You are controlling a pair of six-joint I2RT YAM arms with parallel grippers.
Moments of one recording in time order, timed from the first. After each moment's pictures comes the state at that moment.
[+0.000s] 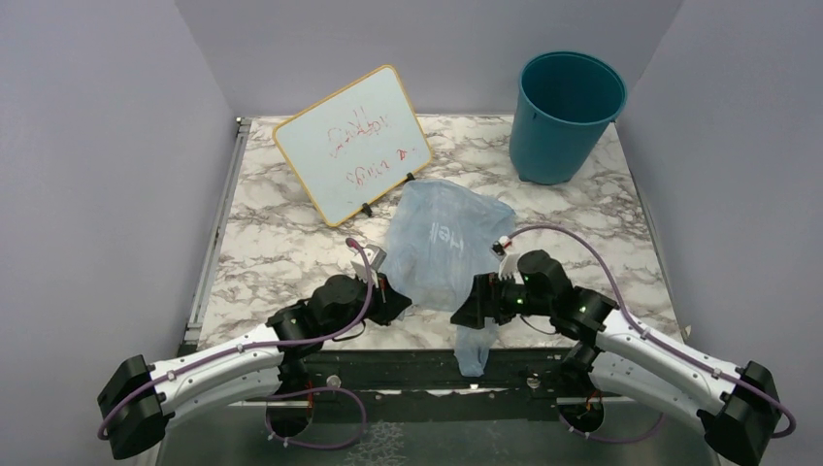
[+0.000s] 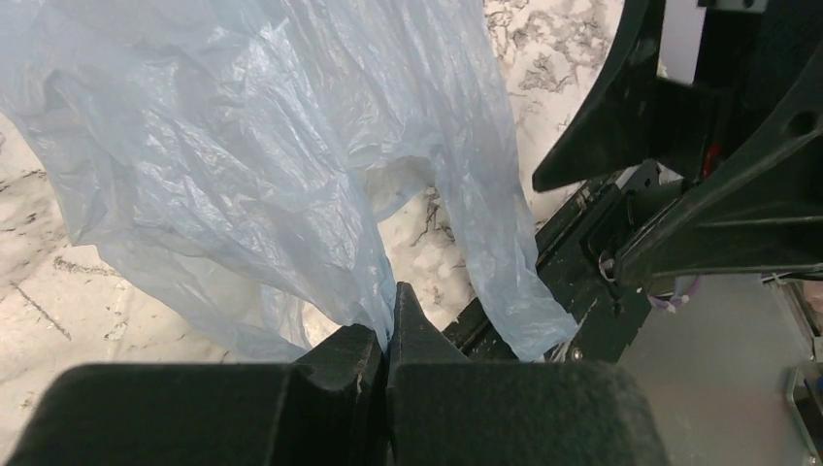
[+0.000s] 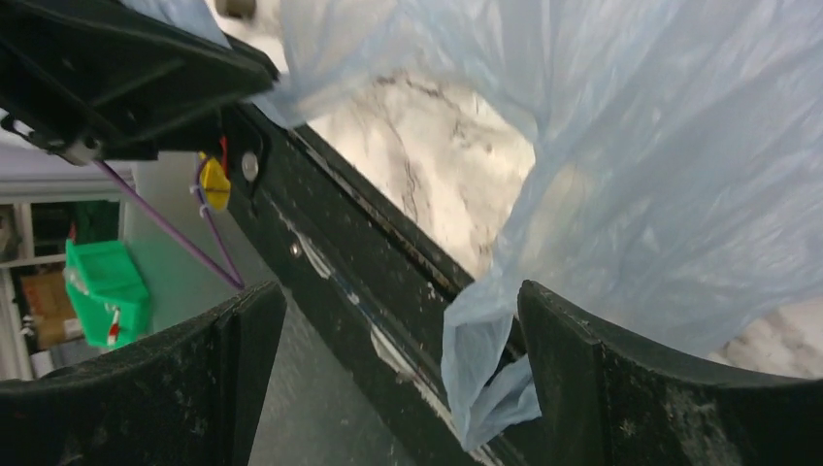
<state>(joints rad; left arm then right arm) -1.00 0.71 0.29 0.08 -0.04 -0.65 0.80 0.77 0.46 -0.26 -0.32 0.68</state>
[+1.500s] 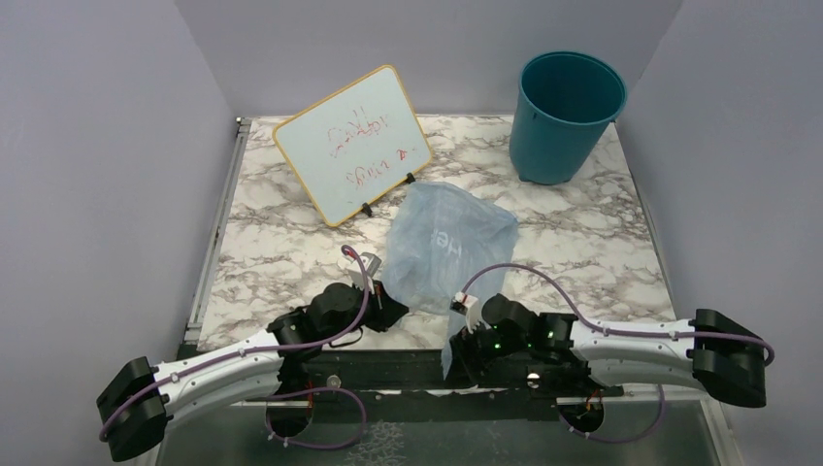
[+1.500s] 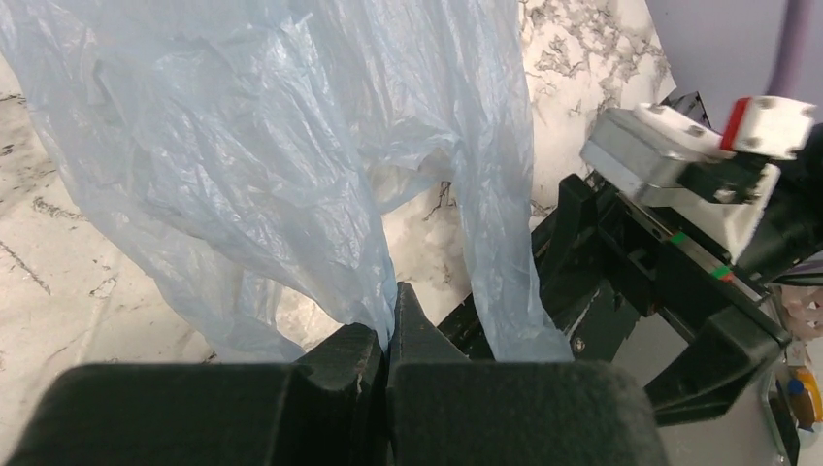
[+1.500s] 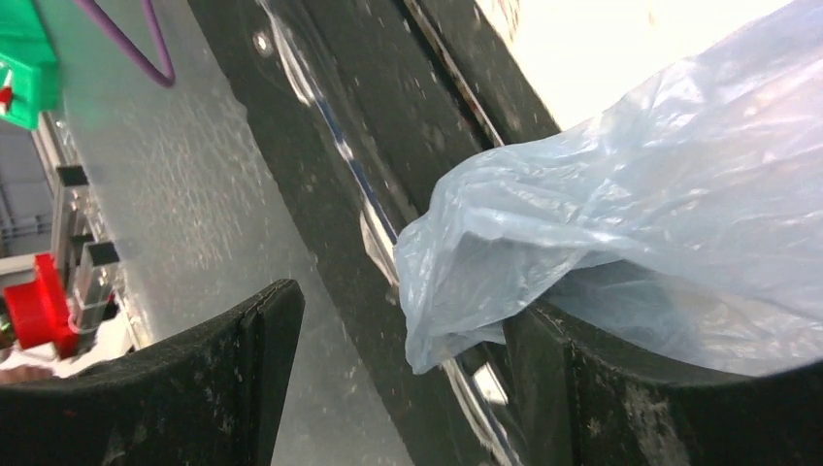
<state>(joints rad) -1.00 0.69 0.20 0.12 -0.03 -0.73 1.16 0.99 0.27 -0.02 -0.40 0.66</state>
